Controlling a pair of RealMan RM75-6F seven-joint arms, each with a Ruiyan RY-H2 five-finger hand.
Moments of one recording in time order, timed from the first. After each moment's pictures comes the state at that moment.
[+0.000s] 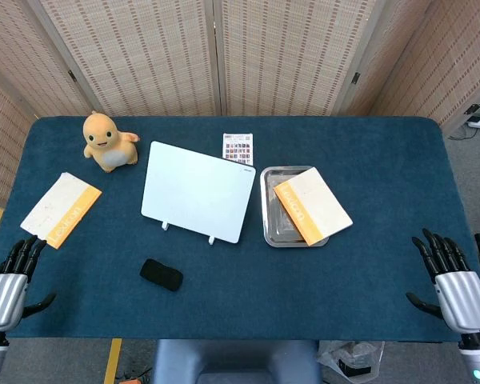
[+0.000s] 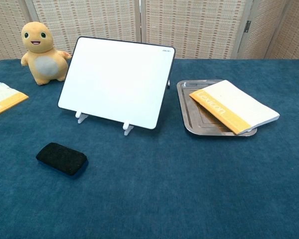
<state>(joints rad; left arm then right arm) -0.12 -1.14 0.01 -1.63 1.50 1.53 0.18 0.04 -1.12 0.00 -1.60 -1.64 1.57 -0.03</state>
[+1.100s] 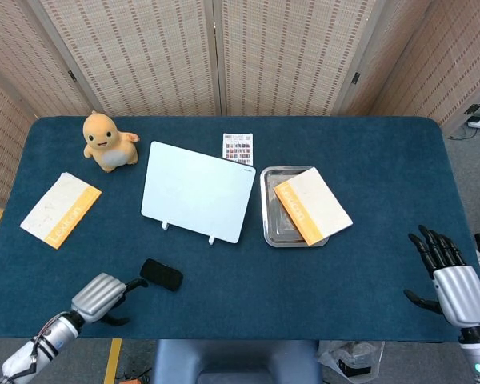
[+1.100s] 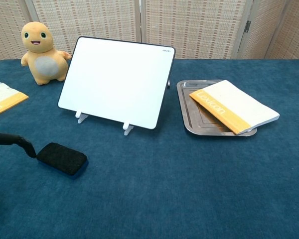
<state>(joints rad) -0.48 -1.15 0.08 -1.66 1.68 0.93 -0.06 0.07 -1.10 0.01 -1.58 -1.65 1.54 0.05</state>
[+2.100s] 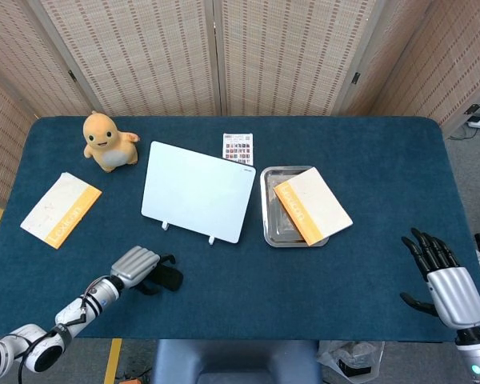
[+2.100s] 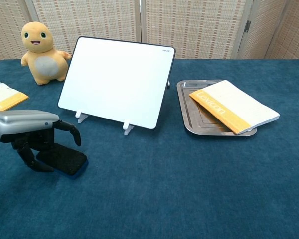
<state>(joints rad) -0.68 -1.34 -0.02 -1.52 1.42 0.74 0.01 0.07 -1.10 -0.01 -1.58 -1.68 1.53 0.04</state>
